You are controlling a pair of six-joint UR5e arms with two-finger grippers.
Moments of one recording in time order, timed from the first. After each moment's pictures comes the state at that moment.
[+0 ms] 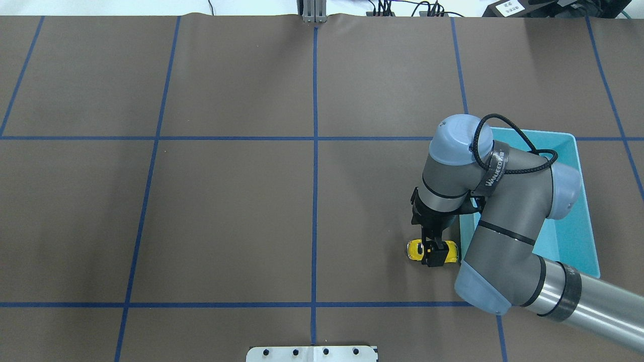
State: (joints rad) left arm -1.59 -1.58 -1.60 -1.54 -2.37 -0.24; right arm 0.54 -1.17 1.87 -1.76 2.18 2.59
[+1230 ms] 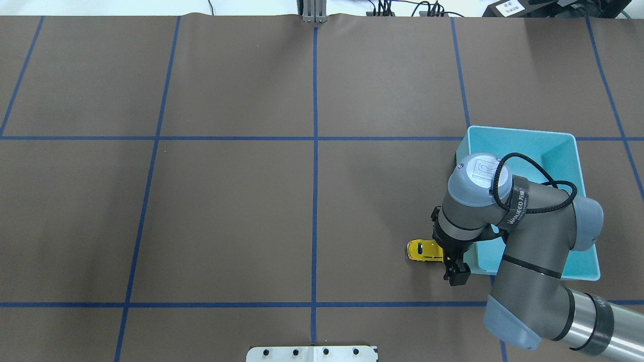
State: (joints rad) left arm -1.59 -1.56 -1.62 -1.54 -2.37 -0.24; right arm 0.48 -1.29 1.94 -1.70 2.04 2.62
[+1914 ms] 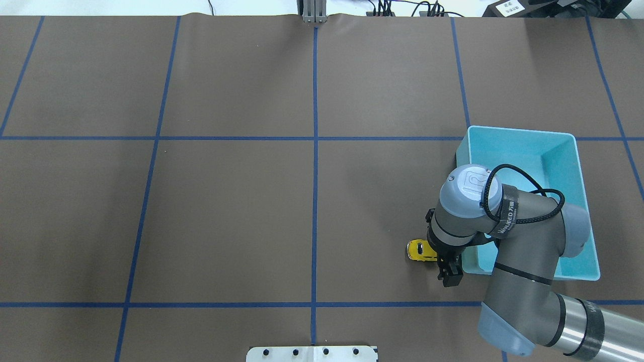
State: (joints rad) left arm -1.59 -1.56 -1.63 -1.54 -2.37 -0.24; right arm 0.45 -1.29 1.90 -1.65 1.99 2.65
